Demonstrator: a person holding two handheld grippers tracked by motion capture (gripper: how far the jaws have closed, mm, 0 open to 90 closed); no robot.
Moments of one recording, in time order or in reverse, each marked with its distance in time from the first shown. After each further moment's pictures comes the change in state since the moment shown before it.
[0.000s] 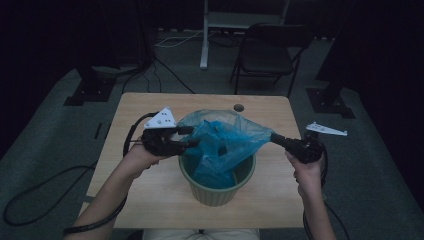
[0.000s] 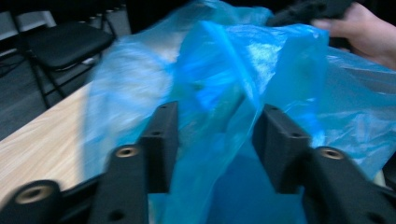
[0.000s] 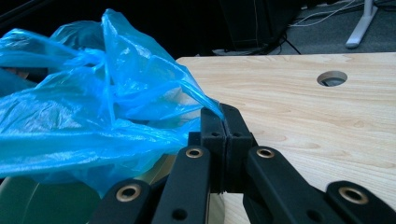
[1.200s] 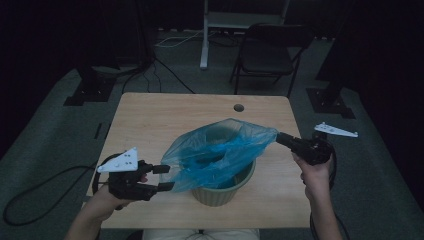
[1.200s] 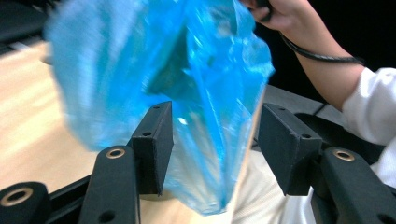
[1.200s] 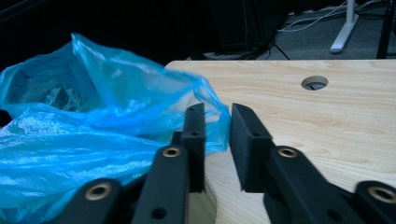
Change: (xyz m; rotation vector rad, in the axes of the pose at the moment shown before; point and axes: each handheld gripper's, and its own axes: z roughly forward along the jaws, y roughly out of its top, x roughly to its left) left arm -0.033 -0.085 -0.067 -0.079 -0.139 -0.099; right arm 0.006 0.006 -0.021 -0.011 -0.043 -0.012
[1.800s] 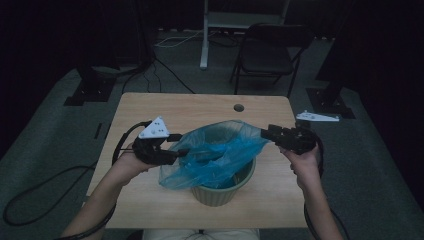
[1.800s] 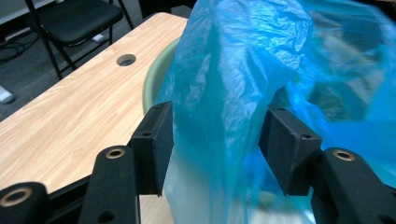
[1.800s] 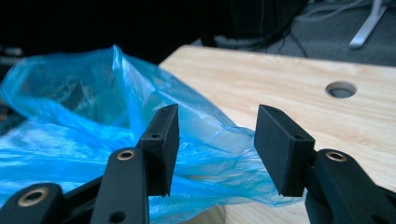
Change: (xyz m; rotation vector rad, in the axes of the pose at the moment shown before) left arm 0.040 0.058 0.056 0.169 0.227 0.096; right arm 0.017 0.025 0.036 0.093 0.035 -0.077
